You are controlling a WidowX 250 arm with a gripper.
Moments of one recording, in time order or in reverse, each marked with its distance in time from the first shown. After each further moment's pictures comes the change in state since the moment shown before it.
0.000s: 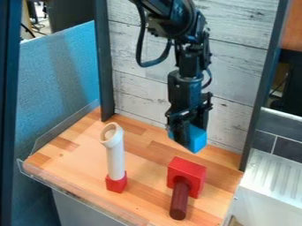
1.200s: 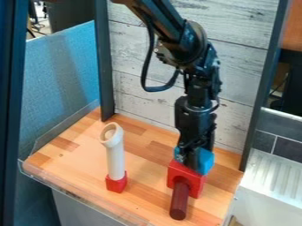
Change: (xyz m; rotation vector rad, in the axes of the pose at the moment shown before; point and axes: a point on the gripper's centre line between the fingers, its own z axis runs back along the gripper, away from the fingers) arm -0.017 0.003 -0.030 -0.059 -0.045 0.162
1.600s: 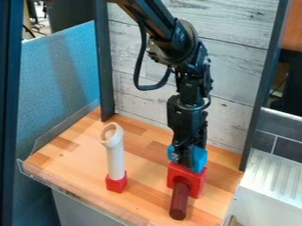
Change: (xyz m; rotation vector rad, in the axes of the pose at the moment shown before) arm 0.010 0.002 0.000 0.004 0.001 0.061
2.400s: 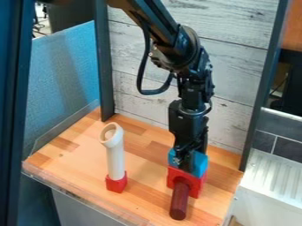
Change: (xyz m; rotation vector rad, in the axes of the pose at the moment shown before) arm -0.005 0.001 -0.009 0.023 0.005 0.006
